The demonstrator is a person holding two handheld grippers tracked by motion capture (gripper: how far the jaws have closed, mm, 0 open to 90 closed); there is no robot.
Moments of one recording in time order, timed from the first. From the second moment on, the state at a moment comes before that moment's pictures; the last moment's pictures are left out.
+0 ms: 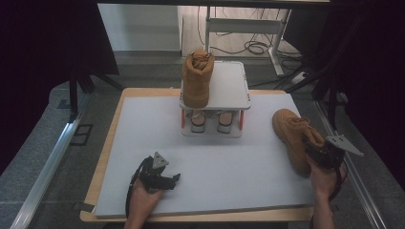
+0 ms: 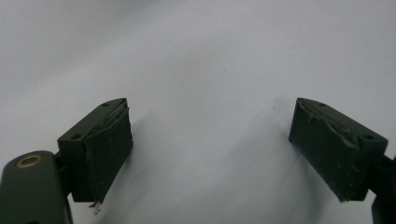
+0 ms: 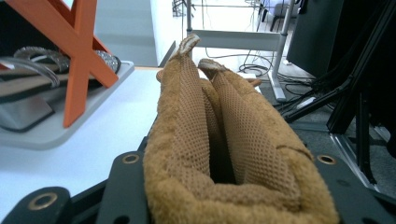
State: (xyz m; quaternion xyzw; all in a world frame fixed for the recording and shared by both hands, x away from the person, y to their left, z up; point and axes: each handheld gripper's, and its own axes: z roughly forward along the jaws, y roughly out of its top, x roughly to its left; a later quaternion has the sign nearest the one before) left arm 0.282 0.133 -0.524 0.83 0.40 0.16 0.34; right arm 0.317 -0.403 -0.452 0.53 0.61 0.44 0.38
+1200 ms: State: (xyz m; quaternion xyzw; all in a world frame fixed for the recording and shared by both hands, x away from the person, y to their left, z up) left arm 0.282 0.133 -0.524 0.83 0.40 0.16 0.34; right arm 0.319 -0.362 -0.383 0.49 0.60 0.49 0.41
